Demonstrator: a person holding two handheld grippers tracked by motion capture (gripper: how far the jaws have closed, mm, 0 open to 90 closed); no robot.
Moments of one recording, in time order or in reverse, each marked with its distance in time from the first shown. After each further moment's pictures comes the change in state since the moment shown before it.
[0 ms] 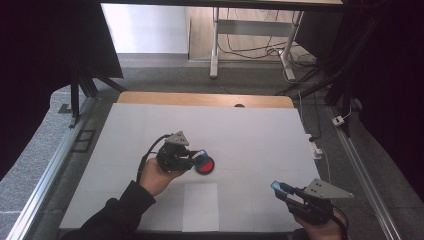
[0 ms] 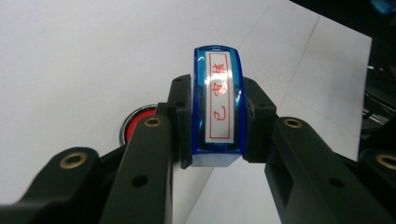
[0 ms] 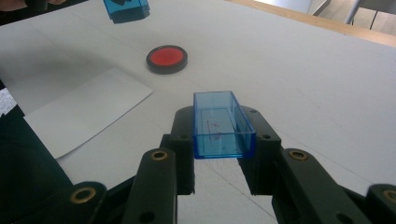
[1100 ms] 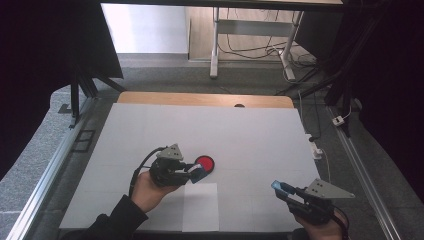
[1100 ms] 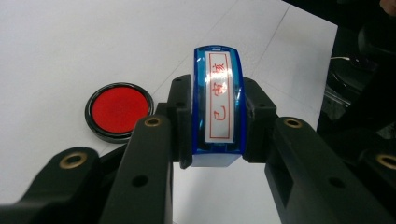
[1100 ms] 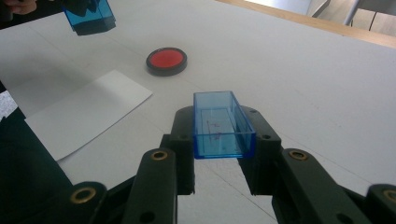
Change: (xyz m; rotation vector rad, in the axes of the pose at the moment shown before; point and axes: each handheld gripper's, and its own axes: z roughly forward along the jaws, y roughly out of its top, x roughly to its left) left arm -0.030 -0.022 -0.019 0.000 -0.034 0.011; right arm -0.001 0.000 -0.001 -0.010 0.000 0.007
